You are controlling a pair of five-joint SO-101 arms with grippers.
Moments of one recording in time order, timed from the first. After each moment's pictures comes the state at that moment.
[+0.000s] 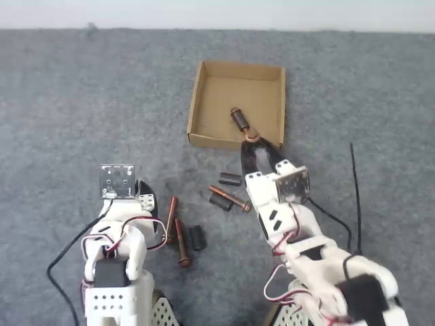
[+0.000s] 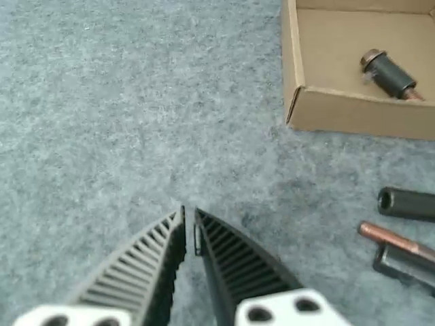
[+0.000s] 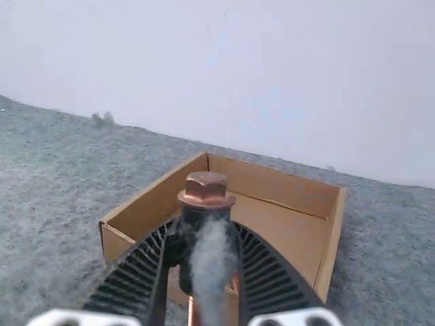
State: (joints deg) left arm -7.6 -102.4 97.3 57.3 4.8; right arm -23.6 -20.0 89.8 -57.1 2.2
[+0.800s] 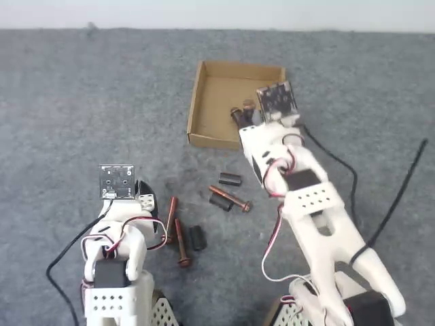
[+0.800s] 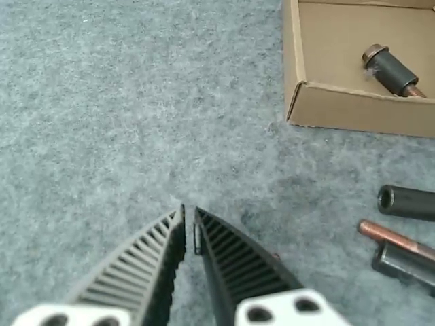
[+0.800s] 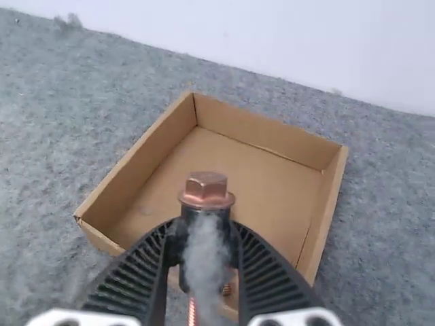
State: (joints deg) left arm -7.6 -102.4 97.3 57.3 4.8; right arm -21.9 -26.4 48.0 16.0 4.1
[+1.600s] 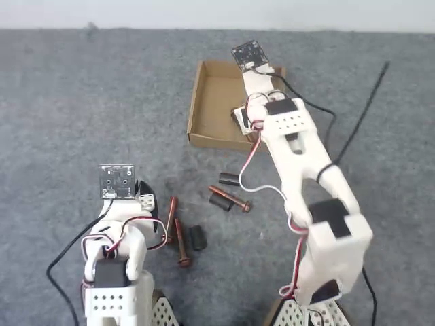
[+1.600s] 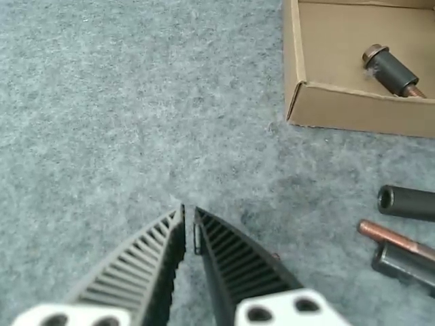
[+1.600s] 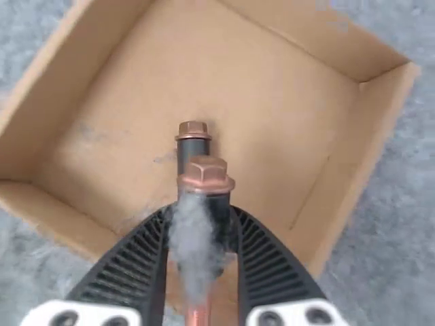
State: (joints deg) left arm -7.6 -102.4 97.3 57.3 4.8; right arm -19.4 19.3 -1.4 46.3 9.2
